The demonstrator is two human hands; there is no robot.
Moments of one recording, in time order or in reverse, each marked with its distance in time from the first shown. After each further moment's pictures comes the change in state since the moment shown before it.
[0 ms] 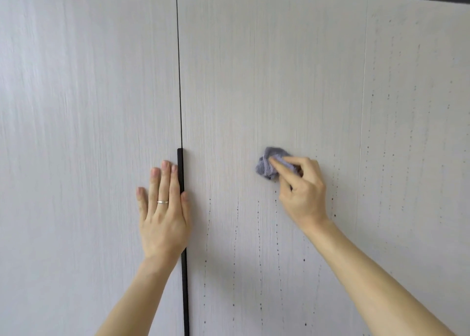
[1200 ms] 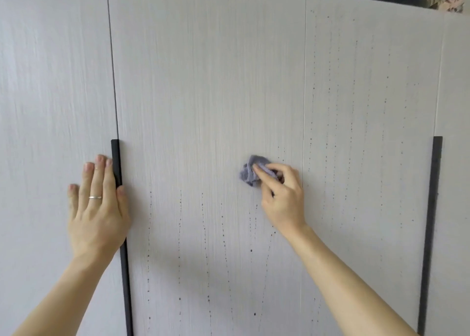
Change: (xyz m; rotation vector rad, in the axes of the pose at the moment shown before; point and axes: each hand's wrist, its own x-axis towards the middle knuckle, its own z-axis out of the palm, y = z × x) left_hand -0.005 0.011 -0.009 0.029 -0.056 -0.060; right_hand -0.037 0.064 -0.047 0.066 -0.098 0.125
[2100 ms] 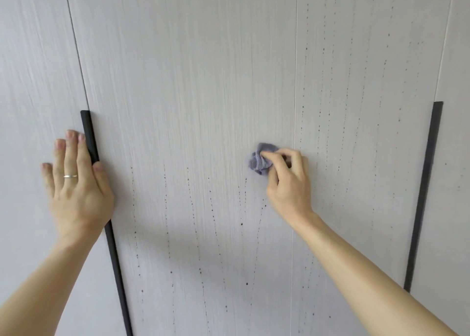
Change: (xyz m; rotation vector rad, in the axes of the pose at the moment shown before) left_hand 0.000 0.002 0.011 -0.055 0.004 -0.056; right_hand -0.028 0.014 -0.029 -0.109 -0.153 0.170
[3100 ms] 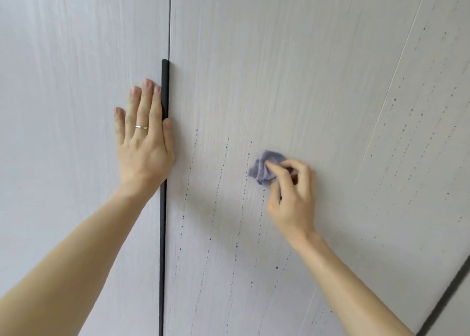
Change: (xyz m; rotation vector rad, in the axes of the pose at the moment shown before) left_hand -0.001 -0.006 0.001 0.041 0.098 0.070; right_hand -0.054 -0.074 0.055 0.101 -0.028 -0.166
